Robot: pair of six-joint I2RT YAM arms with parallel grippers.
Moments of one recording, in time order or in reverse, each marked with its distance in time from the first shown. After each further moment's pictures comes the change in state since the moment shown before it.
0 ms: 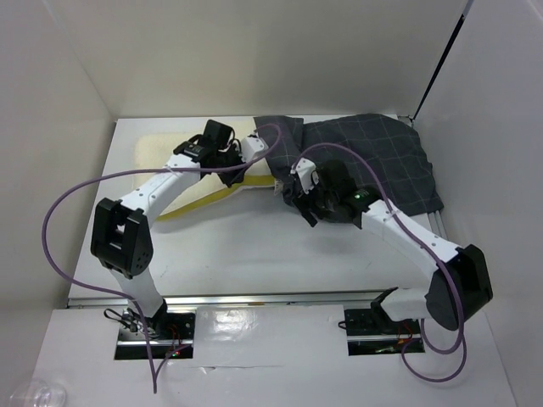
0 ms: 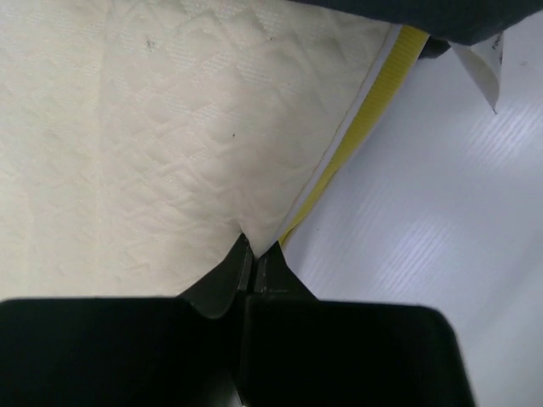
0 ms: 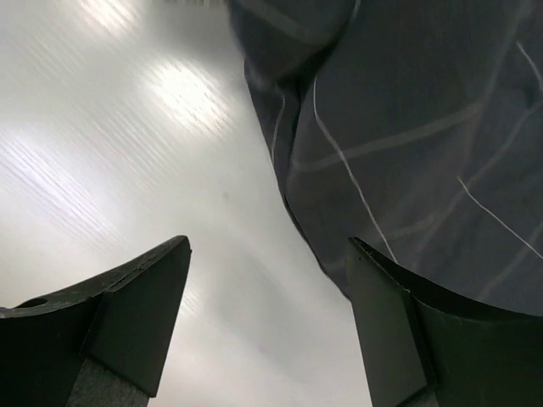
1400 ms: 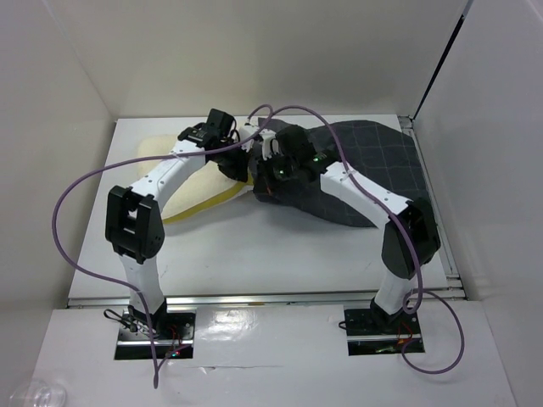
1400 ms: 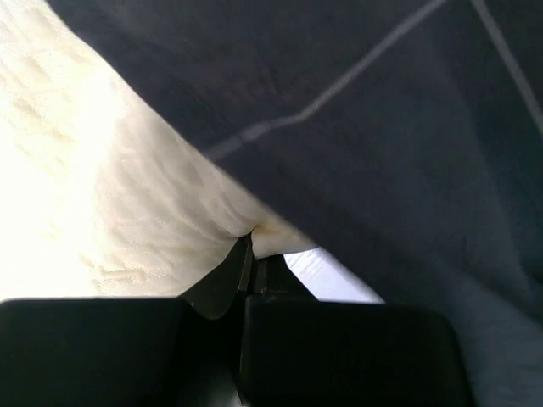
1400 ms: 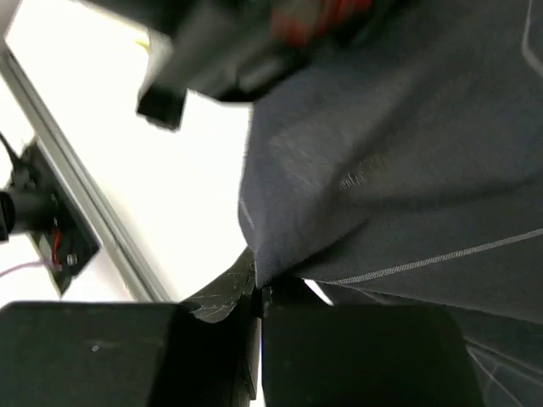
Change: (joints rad) left arm 0.035 0.154 0.224 -0.172 0.089 -0.278; right arm 0.088 0.443 0.521 0.014 -0.371 0.467
